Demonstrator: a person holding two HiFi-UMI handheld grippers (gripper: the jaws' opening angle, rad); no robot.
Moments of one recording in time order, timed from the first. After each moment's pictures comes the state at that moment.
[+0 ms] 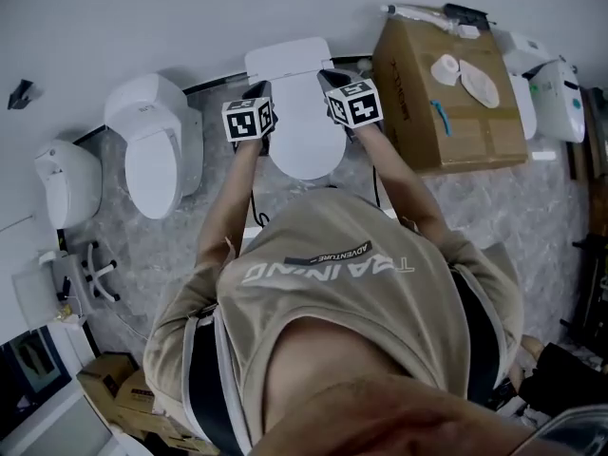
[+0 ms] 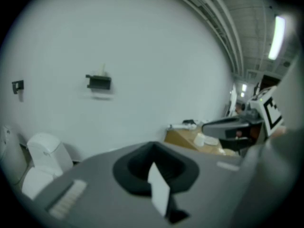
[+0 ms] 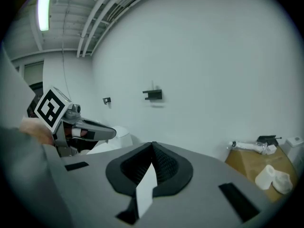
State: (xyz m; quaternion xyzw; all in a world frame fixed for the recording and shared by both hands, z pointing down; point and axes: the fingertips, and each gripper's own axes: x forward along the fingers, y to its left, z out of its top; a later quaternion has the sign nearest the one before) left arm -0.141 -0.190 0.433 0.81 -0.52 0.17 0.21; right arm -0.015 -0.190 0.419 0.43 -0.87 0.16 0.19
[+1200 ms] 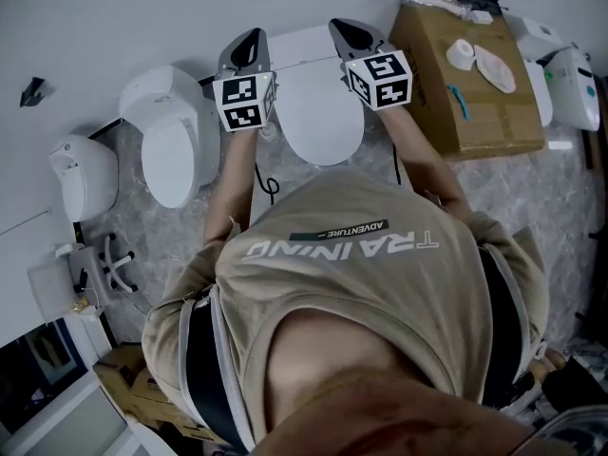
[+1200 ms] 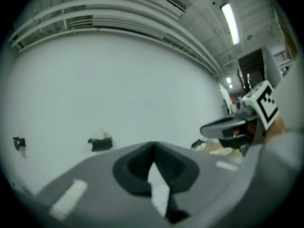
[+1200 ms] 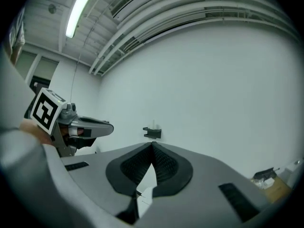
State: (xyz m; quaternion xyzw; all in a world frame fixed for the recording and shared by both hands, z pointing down) left arm -0.147 -0.187 0.258 0.83 -0.55 0.09 -0.05; right arm -0.016 -0.189 0.272 0.47 -0.88 0.00 0.05
